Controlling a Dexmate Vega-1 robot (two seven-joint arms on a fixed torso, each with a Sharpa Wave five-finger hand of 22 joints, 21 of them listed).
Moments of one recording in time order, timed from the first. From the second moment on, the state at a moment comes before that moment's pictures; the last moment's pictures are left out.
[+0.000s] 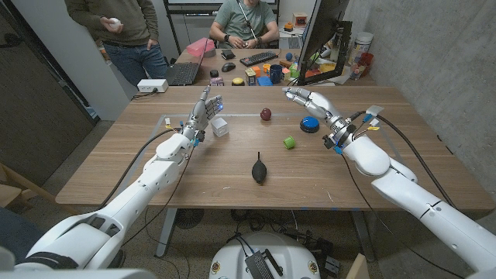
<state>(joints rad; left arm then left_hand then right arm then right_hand) 0.72 0.47 0.42 -1.17 -0.63 -0.28 -0.12 0.17 -0.01 0.02 -0.01 0.49 0.25 0.08 0.20 0.19 0.25 -0.03 0.20 0.19 0.21 -0.03 0.19 0.18 0.24 -0.04 0.19 0.18 -0.98 -0.73 -0.42 -1.78 0.05 0.48 -0.07 0.39 0.10 0.11 -0.11 0.58 0.35 0.02 0.21 0.18 0.36 0.05 0.23 0.18 0.26 0.02 0.19 0.18 0.25 0.02 0.21 0.18</state>
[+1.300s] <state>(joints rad) 0.84 0.54 0.39 -1.36 -0.62 -0.23 0.00 0.17 -0.01 0.01 -0.01 0.49 0.25 0.08 0.20 0.19 0.25 -0.03 0.20 0.19 0.21 -0.03 0.19 0.18 0.24 -0.04 0.19 0.18 -0.71 -0.63 -0.58 -1.70 -0.83 0.82 -0.30 0.54 0.09 0.17 -0.17 0.53 0.39 -0.07 0.21 0.18 0.32 -0.05 0.21 0.18 0.35 0.04 0.19 0.18 0.38 0.12 0.22 0.18</state>
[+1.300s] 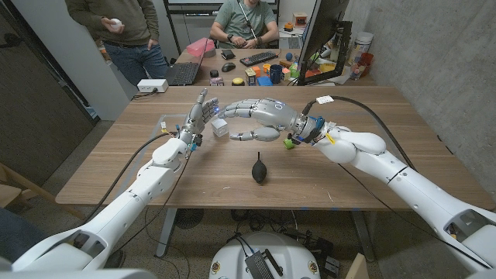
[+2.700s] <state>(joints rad) 0.91 0.56 0.38 -1.44 -0.61 -0.21 0.06 0.17 -0.01 0.00 -0.01 0.49 0.25 0.08 0.20 0.19 0.25 -0.03 0.20 0.19 0.21 -0.03 0.19 0.18 0.24 -0.04 0.20 0.18 -0.44 -0.78 -0.84 -1.68 -1.25 0.82 -0.51 0.68 0.03 0.23 -0.17 0.48 0.43 -0.13 0.20 0.19 0.29 -0.04 0.20 0.19 0.28 0.07 0.17 0.18 0.41 0.20 0.20 0.17</state>
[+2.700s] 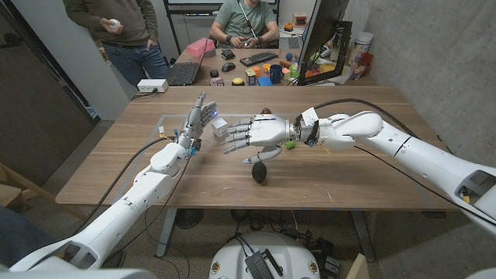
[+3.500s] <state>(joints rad) 0.94 0.57 0.38 -1.52 -0.59 -0.17 0.12 0.18 0.00 0.00 -0.01 0.49 0.26 0.07 0.20 0.19 0.25 -0.03 0.20 0.19 0.21 -0.03 0.19 0.18 0.24 -0.04 0.20 0.18 -0.38 -0.81 -0.93 -1.61 -1.33 0.79 -0.56 0.68 0.02 0.24 -0.15 0.47 0.38 -0.14 0.18 0.19 0.22 -0.01 0.20 0.19 0.20 0.09 0.17 0.18 0.32 0.22 0.18 0.17</state>
